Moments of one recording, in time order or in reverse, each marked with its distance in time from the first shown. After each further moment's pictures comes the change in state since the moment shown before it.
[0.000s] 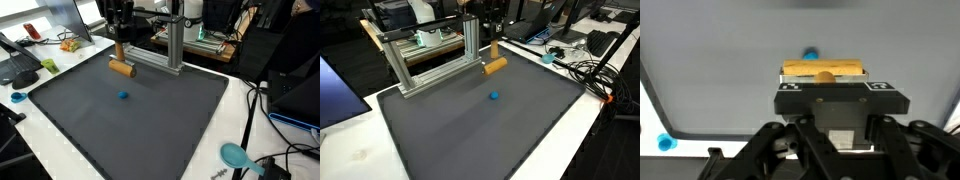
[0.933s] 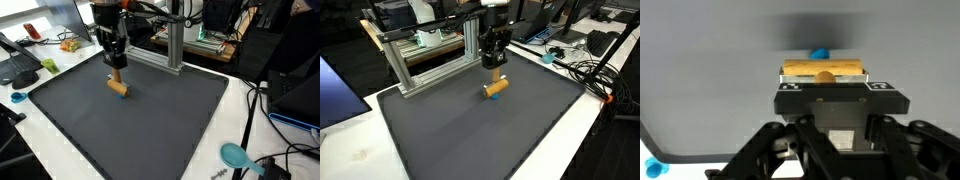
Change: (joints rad) arm 0.000 0.219 -0.030 0.062 0.005 0.149 0.046
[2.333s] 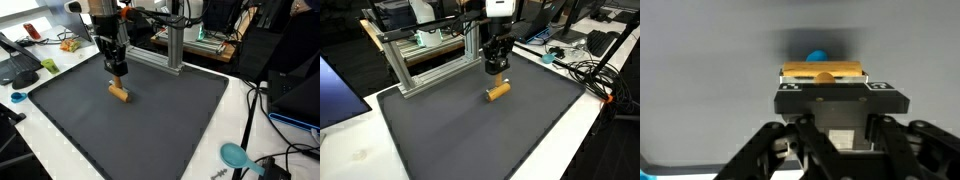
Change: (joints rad) arm 0.006 0.078 0.003 0.068 0.018 -0.025 0.000
